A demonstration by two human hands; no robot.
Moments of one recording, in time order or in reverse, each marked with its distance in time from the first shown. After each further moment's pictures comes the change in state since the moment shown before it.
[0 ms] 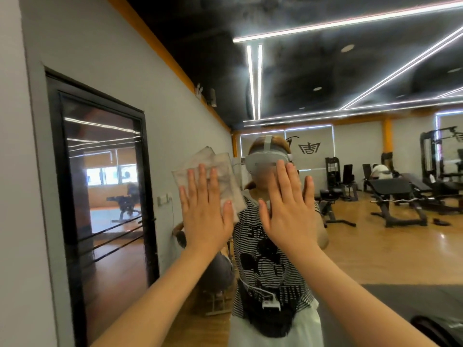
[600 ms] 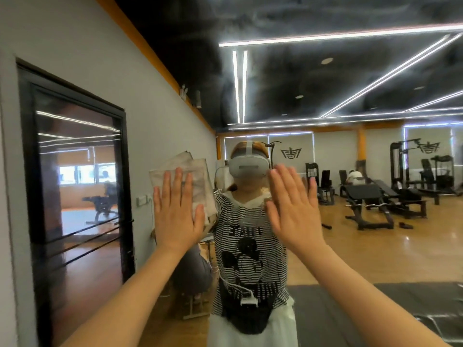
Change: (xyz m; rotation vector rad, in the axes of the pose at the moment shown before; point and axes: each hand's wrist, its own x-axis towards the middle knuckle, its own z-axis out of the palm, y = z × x) left_hand 0.002 -0.004 -0.005 0.025 0.012 0.053; right_hand -0.003 0.061 -0.040 0.060 -0.066 -0.032
